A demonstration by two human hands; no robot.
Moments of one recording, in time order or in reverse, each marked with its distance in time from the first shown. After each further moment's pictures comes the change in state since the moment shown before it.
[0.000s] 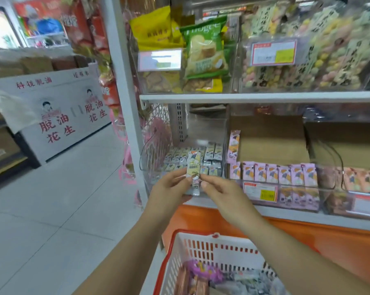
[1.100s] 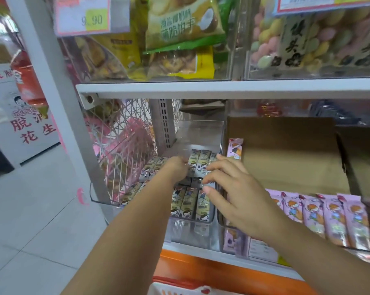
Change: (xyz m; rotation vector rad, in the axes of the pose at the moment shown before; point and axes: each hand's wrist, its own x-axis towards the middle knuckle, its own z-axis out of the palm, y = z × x) left_hand 0.256 -0.041 0.067 0.952 -0.062 -0.133; right_hand 0.124 0.076 -0.065 -0.641 0.078 -0.535
